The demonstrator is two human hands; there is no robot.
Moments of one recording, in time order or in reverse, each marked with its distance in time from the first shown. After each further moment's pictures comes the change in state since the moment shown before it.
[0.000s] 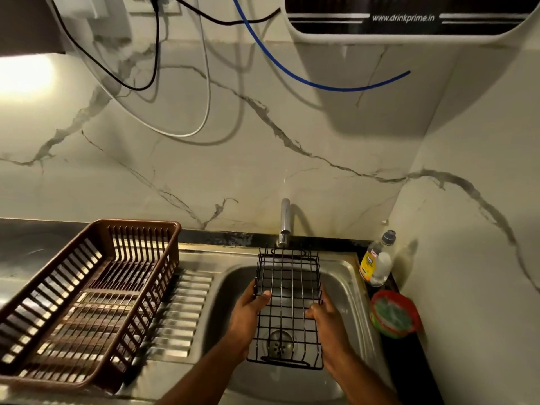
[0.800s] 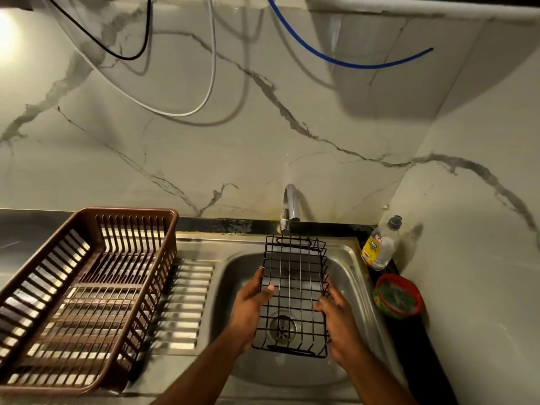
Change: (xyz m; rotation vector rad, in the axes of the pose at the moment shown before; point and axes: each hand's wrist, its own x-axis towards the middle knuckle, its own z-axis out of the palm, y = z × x) left_hand 0.019 -0.013 -0.033 -0.164 -0.169 0.050; right_hand 0.002 0.013 0.012 -0.015 0.105 0.009
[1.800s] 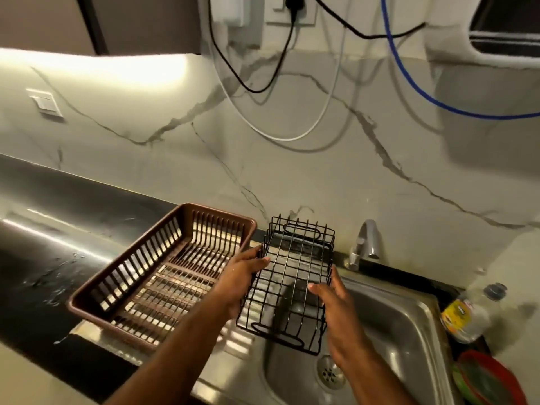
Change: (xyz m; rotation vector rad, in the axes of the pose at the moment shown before) left_hand -0.034 0.117 -0.126 0.030 0.266 0.088; right_hand -0.040 -0.083 0.125 0.068 -0.407 -0.117
